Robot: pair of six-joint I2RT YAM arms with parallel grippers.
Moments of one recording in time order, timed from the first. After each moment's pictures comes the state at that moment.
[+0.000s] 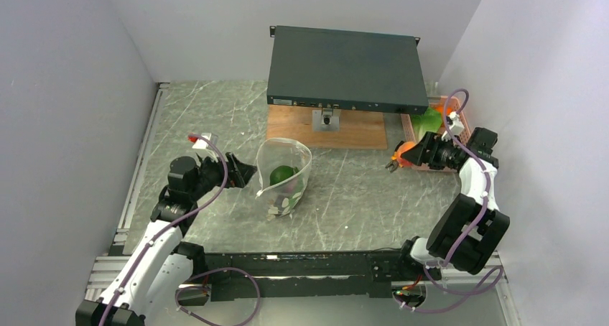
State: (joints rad) left arm -0.21 0.70 0.43 0.00 0.38 -0.43; right arm -0.56 1.34 0.90 -0.56 -0.92 -0.22
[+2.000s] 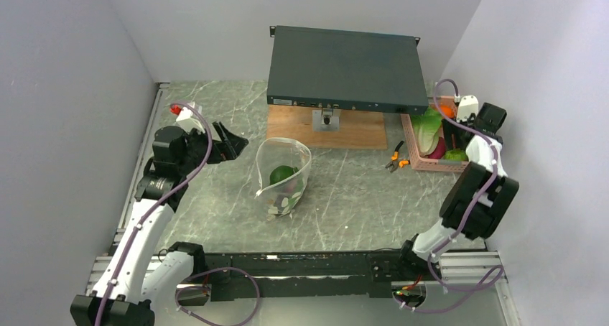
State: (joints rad) left arm -0.14 0.86 0.81 -0.28 0.36 -0.49; right arm -0.54 1.57 1.12 -0.28 -0.18 -0.59
